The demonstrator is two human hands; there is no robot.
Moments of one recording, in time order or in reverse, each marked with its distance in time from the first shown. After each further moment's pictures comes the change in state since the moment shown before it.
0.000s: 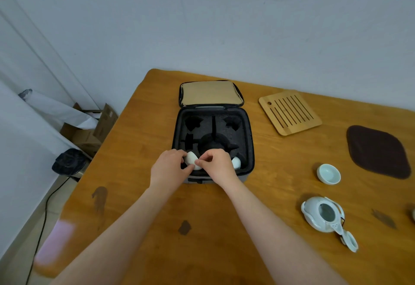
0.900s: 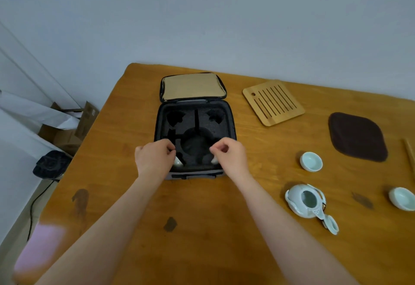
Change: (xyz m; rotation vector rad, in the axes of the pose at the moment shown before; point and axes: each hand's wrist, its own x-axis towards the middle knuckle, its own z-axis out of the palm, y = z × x) left_hand 0.019 0.017 -0.001 0.077 0.034 -0.109; right_hand -0.010 0.040 -0.055 0.105 0.240 0.017
